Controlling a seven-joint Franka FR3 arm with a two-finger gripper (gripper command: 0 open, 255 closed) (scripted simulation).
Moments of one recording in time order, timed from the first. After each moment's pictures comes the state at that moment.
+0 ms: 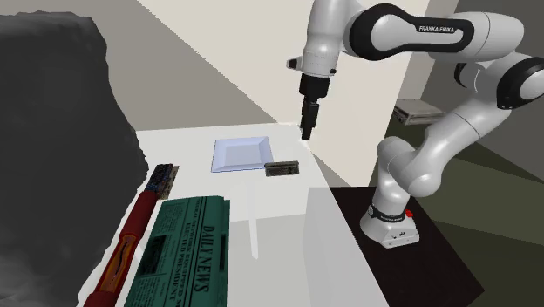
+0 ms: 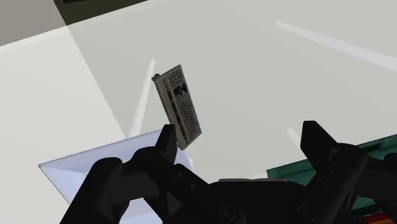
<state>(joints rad) 0.02 -0.75 -0.05 -2.29 0.11 1.67 0.09</state>
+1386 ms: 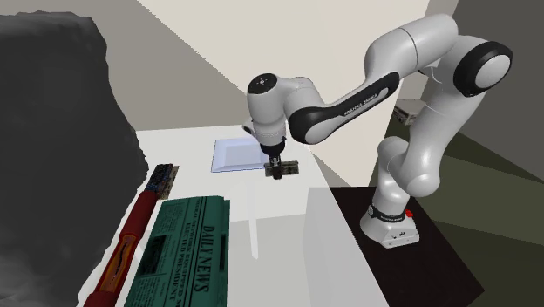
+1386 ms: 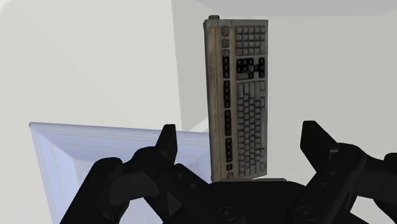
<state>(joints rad) -0.01 -0.28 0.11 -2.28 -0.28 1.84 0.12</state>
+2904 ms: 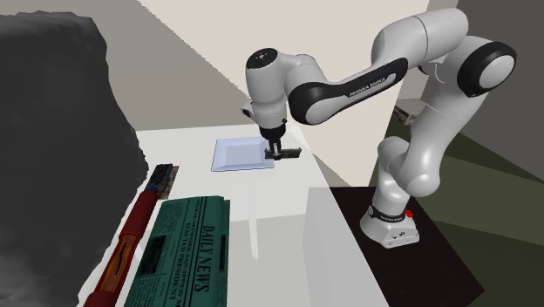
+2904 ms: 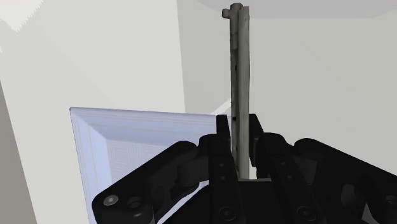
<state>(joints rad) -0.01 -0.31 0.12 -2.17 -0.27 1.71 0.08</state>
